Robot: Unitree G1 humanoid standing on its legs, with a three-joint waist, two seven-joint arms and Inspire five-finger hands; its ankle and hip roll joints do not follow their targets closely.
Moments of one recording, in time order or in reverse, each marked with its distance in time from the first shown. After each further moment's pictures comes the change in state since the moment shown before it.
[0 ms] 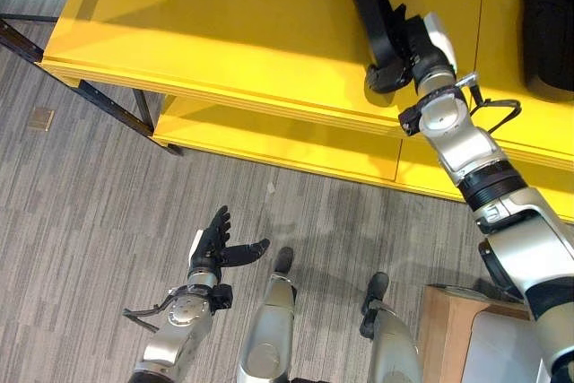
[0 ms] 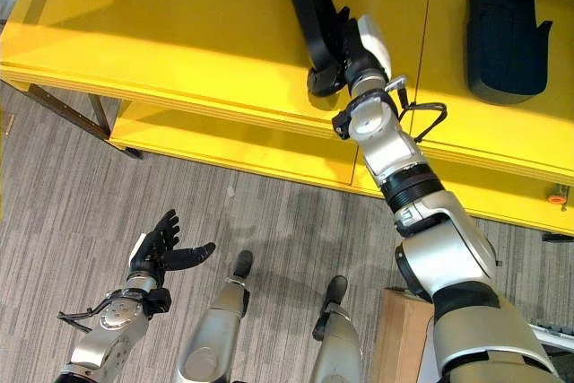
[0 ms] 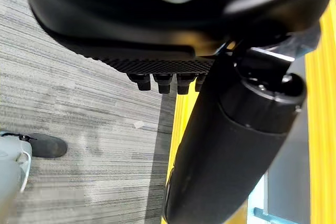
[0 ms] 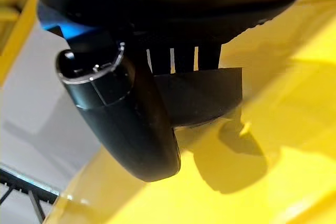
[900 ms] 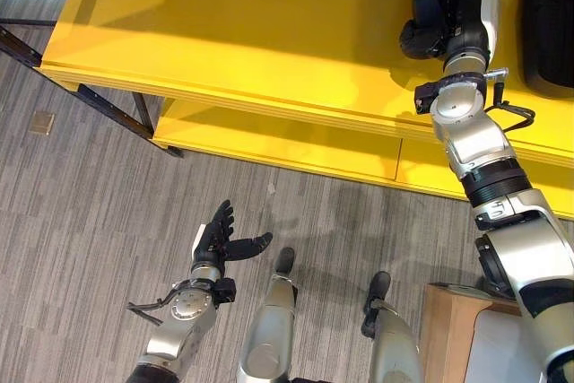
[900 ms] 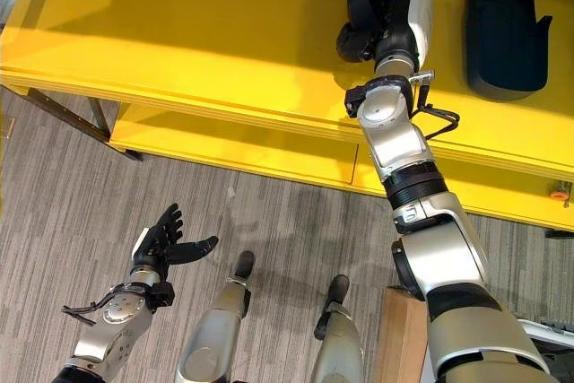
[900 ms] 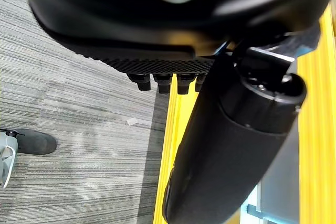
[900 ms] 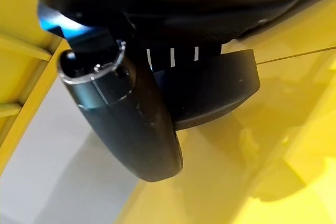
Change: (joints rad) left arm -0.029 0.000 -0.014 0.001 0.000 -0.002 0.020; right arm 0.033 0.059 -0.216 -0.059 0.004 0.013 -0.204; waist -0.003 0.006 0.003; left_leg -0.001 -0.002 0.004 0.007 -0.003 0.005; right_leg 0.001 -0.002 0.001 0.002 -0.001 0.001
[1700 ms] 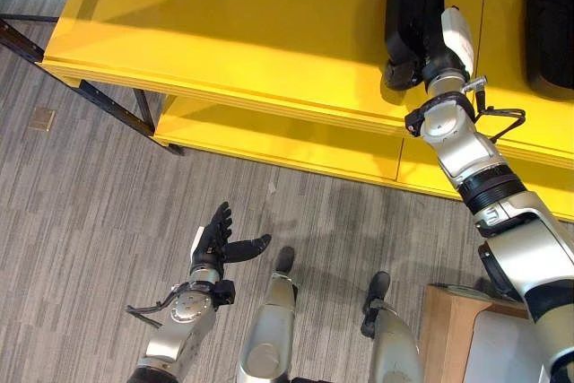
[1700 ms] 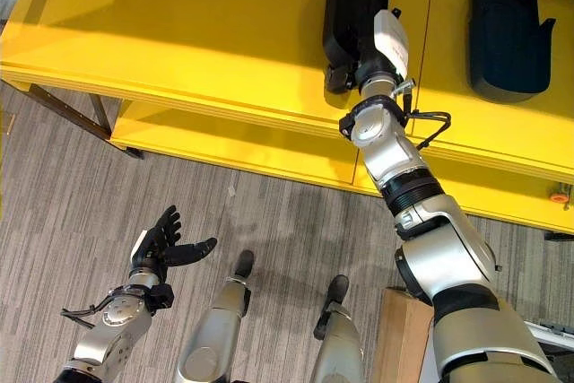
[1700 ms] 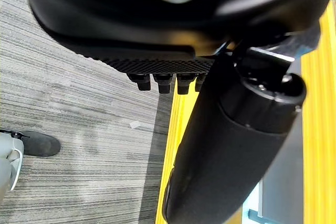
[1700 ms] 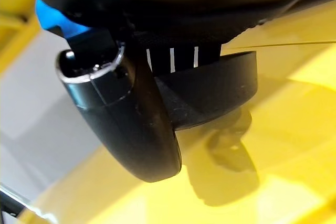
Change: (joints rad) left arm 0.018 0.001 0.000 0.000 0.000 -0.017 0.003; right arm -0.010 -0.047 0.228 0.123 -0.131 -0.008 0.113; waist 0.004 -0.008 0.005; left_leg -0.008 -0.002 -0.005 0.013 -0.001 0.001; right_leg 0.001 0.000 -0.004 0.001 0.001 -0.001
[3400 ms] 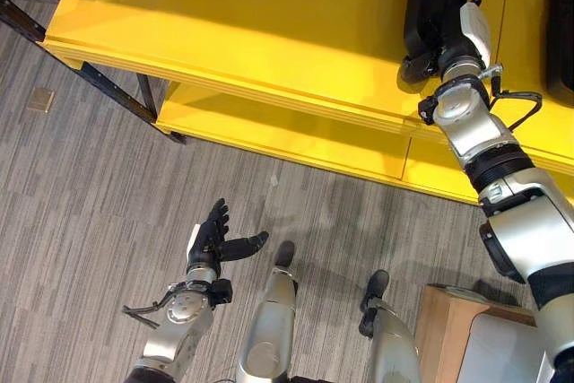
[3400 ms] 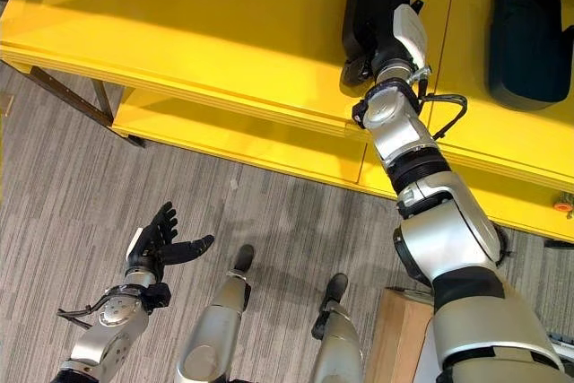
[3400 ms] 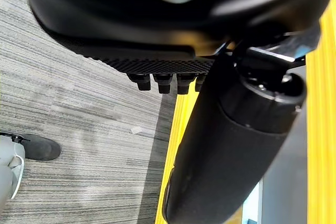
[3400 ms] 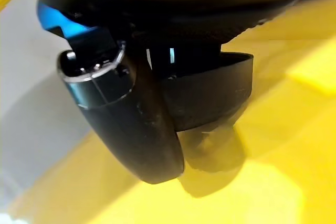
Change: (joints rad) left arm -0.004 0.014 0.002 -0.001 -0.004 -0.027 0.002; right arm -0.133 0.026 -0.019 0.203 0.142 -0.011 0.018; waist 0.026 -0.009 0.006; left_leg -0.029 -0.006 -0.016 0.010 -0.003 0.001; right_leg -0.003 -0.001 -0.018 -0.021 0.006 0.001
